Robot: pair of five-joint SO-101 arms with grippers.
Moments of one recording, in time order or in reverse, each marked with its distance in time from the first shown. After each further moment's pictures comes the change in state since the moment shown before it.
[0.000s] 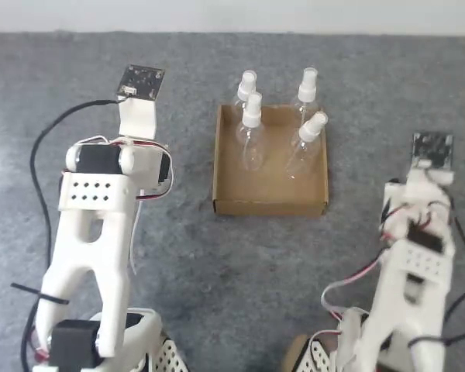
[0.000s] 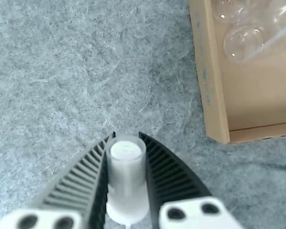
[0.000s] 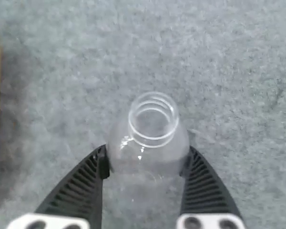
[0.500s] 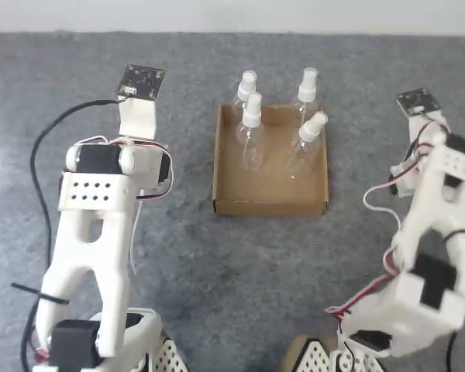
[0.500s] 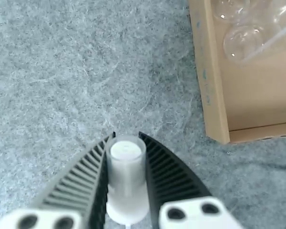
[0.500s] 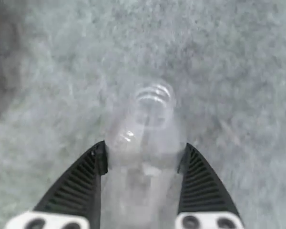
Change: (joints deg) left arm 0.0 0.0 0.0 0.0 0.0; right arm 0.7 46.7 -51.1 36.7 18.5
